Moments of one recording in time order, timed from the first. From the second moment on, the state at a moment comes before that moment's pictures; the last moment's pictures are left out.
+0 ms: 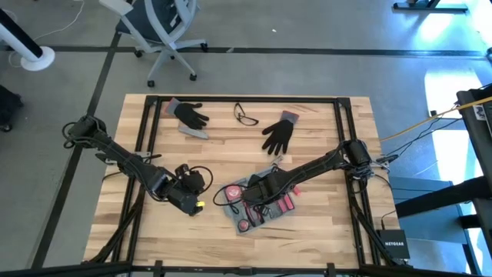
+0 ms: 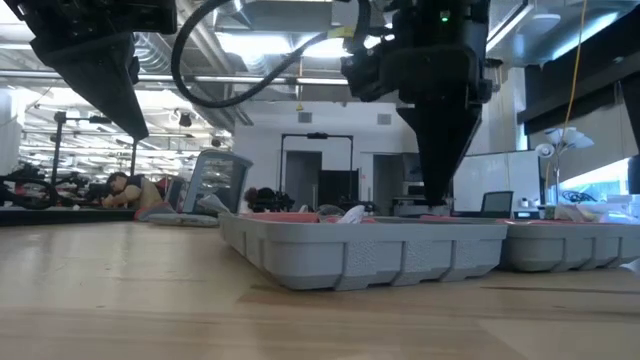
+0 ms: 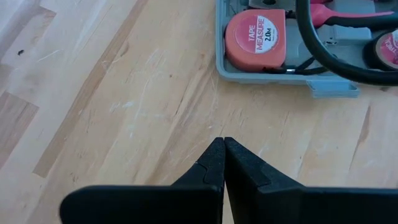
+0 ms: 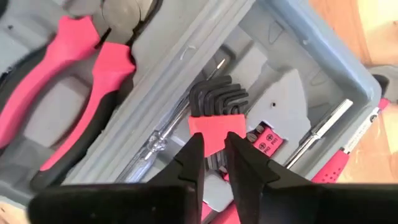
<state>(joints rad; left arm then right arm) -0.54 1.38 0.87 -0.67 -0.47 -0.88 0.31 2.05 1.58 -1.08 0.15 0.78</state>
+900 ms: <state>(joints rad) -0.54 1.38 0.87 -0.67 -0.44 -0.88 0.29 2.10 1.56 -1.03 0.19 0.62</state>
